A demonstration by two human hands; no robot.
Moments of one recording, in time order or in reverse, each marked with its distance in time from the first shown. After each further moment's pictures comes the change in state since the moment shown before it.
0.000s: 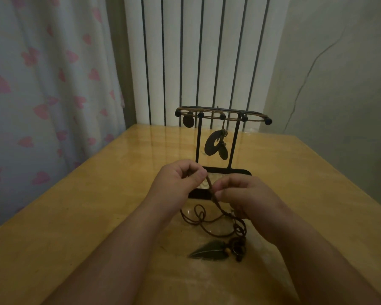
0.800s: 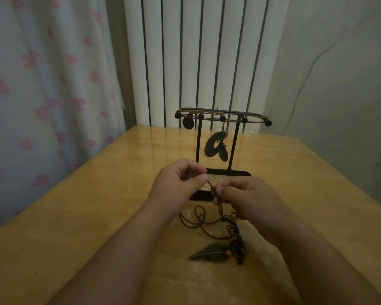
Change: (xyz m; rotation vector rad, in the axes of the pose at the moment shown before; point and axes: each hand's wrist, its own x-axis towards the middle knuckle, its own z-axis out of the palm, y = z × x) left_hand -0.002 0.004 0.001 0.013 0.035 -0.019; right_hand -0.001 0.000 0.002 -0.065 0.078 -0.013
